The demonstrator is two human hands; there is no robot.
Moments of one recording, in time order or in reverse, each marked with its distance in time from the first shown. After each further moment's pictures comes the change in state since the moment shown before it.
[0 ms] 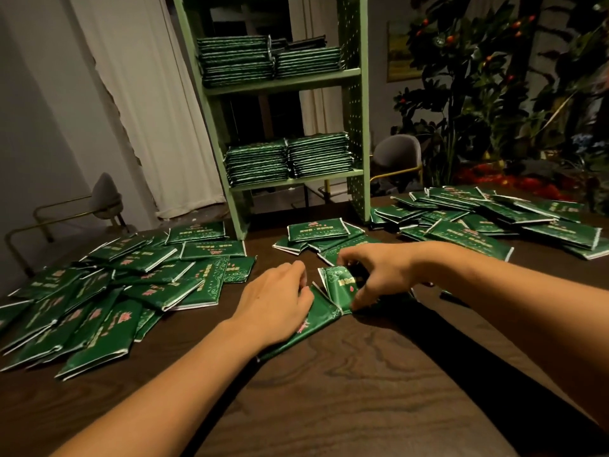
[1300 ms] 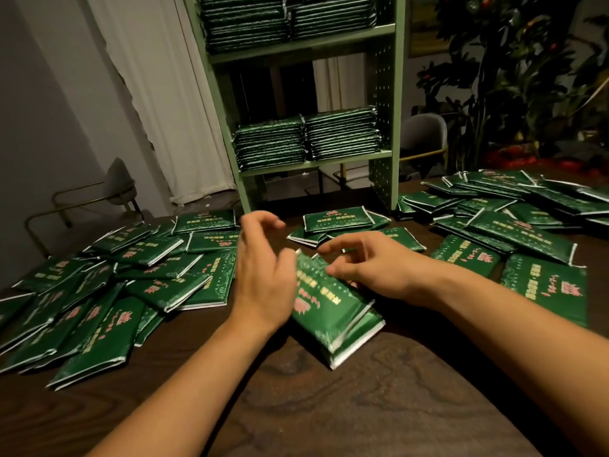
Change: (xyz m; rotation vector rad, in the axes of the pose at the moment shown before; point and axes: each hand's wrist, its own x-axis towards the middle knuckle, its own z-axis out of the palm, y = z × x) left_hand 0.014 -0.024 -0.001 -0.637 0.558 -0.140; right_hand 0.053 -0.011 0.038 0.722 0.214 -0.153
